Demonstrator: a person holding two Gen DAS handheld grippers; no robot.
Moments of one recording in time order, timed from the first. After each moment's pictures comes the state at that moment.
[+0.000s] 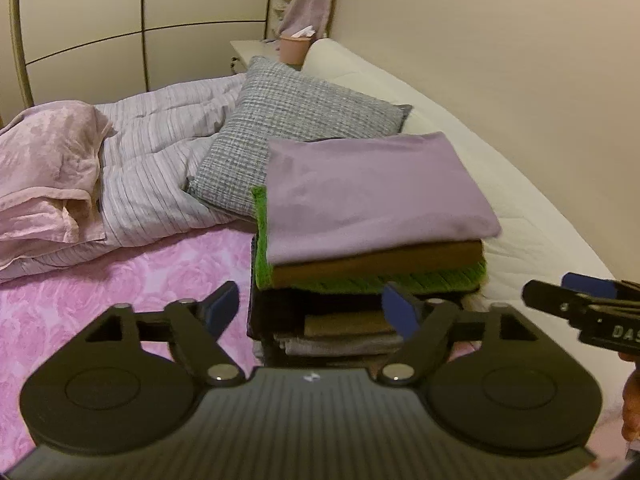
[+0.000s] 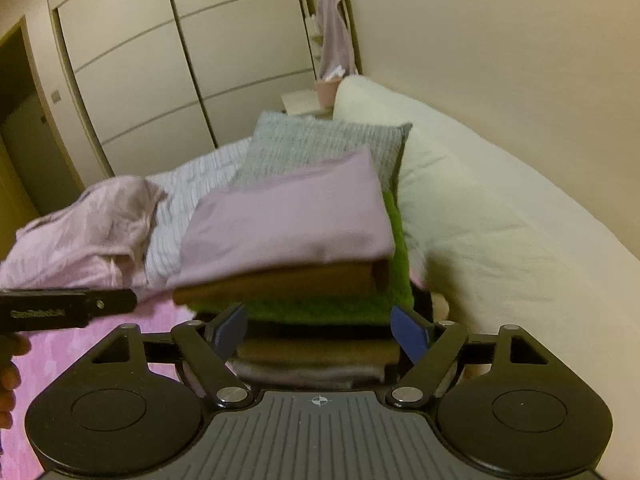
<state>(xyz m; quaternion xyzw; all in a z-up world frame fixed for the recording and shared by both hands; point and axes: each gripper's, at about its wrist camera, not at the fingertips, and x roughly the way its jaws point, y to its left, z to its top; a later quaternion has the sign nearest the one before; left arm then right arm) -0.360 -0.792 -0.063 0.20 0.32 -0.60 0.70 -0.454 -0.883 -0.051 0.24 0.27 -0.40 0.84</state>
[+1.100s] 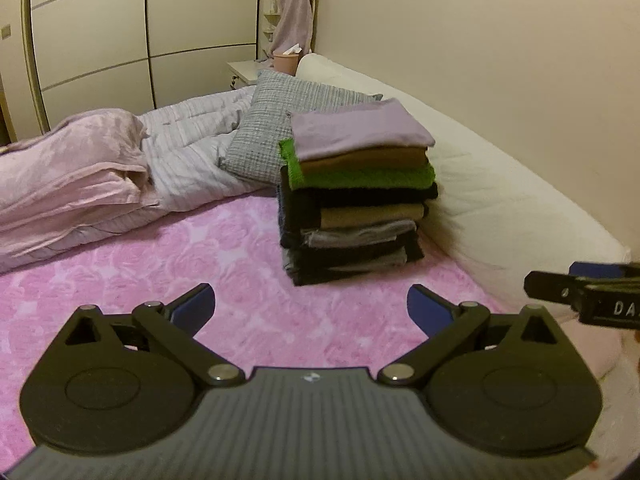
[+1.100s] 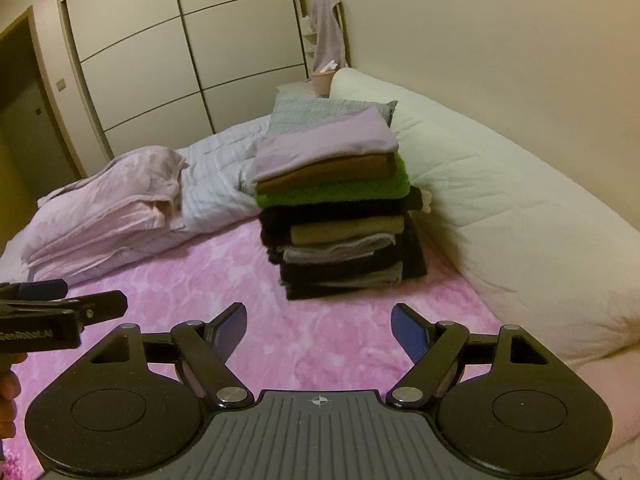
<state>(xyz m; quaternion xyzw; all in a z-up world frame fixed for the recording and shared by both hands) -0.382 -0.520 -0.034 0.21 0.27 -0.62 0.70 -0.504 -0.611 -0.018 0.24 0.27 -0.43 0.83</state>
